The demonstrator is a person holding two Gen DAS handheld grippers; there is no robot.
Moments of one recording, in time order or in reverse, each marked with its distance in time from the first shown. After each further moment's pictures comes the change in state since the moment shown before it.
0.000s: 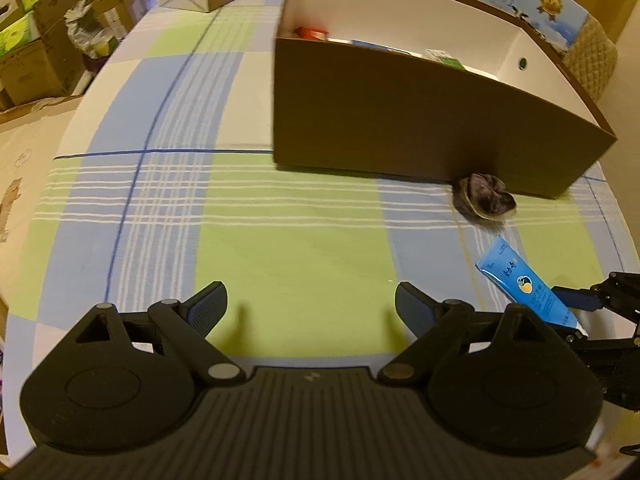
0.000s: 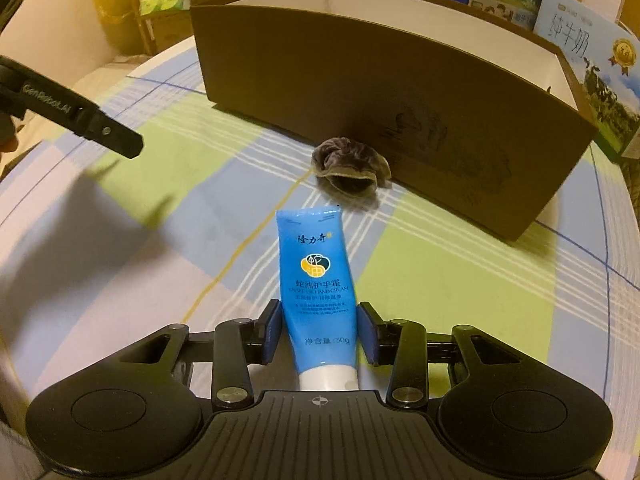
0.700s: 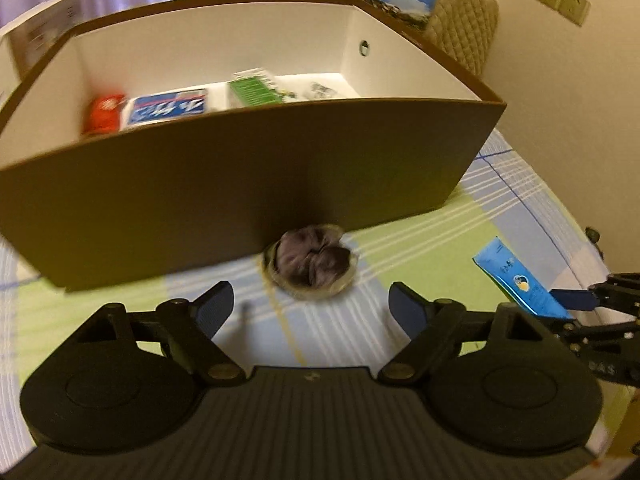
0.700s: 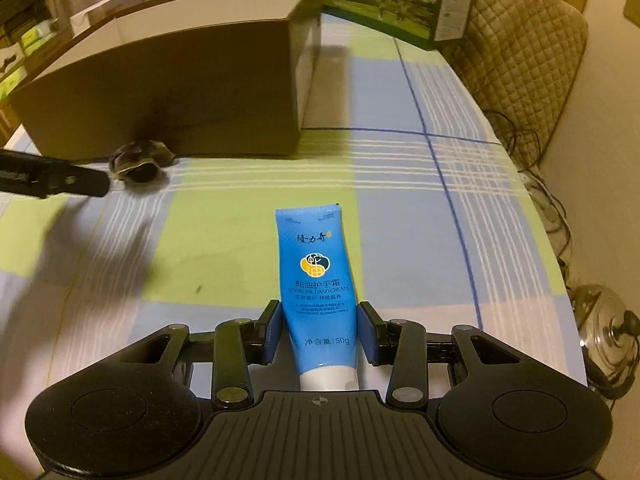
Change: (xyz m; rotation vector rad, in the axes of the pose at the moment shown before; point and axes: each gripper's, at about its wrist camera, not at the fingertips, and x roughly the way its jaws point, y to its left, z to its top) left arm 0.058 -0.124 0.009 0.296 -0.099 -0.219; right arm -0.046 -0.083 -0.044 0.431 0.019 -0.266
